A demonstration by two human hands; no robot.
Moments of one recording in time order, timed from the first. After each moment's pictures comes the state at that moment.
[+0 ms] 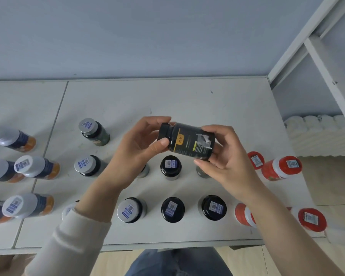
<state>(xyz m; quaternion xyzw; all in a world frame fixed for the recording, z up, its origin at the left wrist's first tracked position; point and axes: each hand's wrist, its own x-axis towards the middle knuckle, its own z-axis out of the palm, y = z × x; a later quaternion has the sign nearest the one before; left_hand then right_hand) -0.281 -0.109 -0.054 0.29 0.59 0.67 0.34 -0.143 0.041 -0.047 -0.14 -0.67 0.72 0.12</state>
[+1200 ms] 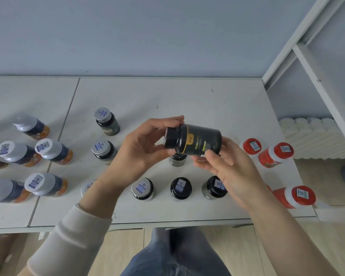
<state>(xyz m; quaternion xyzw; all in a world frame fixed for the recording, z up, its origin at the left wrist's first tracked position) -0.253 -0.153 -0.040 0.37 0.52 0.69 0.34 -0.110 -0.009 -0.034 -0.21 -0.58 0.77 0.14</state>
